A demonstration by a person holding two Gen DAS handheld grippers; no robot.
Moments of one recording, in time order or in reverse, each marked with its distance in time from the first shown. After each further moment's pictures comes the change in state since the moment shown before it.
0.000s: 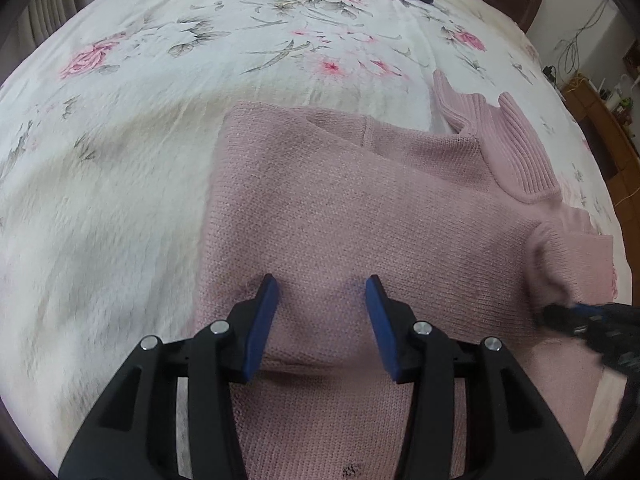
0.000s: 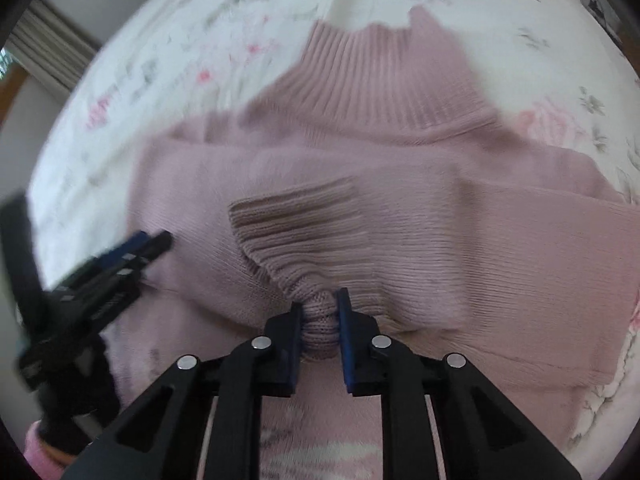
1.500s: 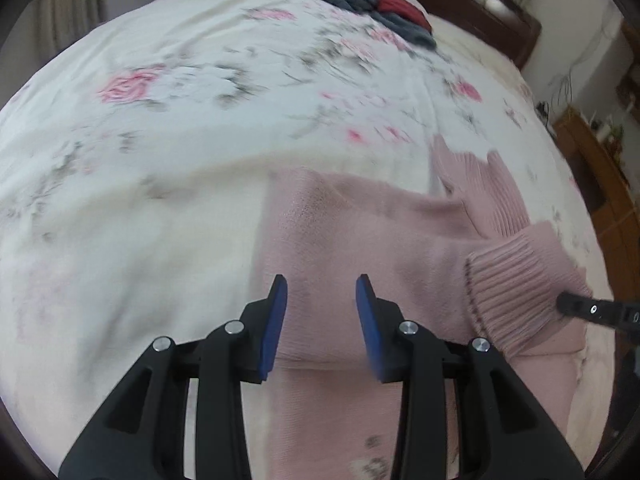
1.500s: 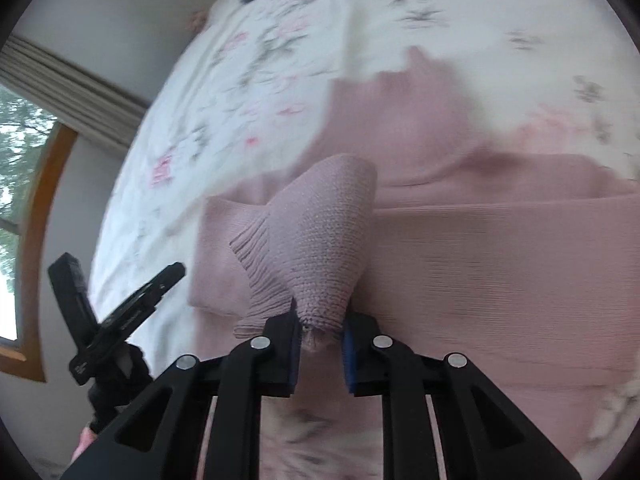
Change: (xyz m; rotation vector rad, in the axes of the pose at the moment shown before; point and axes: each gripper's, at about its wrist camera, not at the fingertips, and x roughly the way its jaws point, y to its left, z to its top) left arm -0.052 0.023 0.009 -0.034 -0.102 -0.028; right arm -0.040 -0.033 0.016 0.090 -0.077 0.225
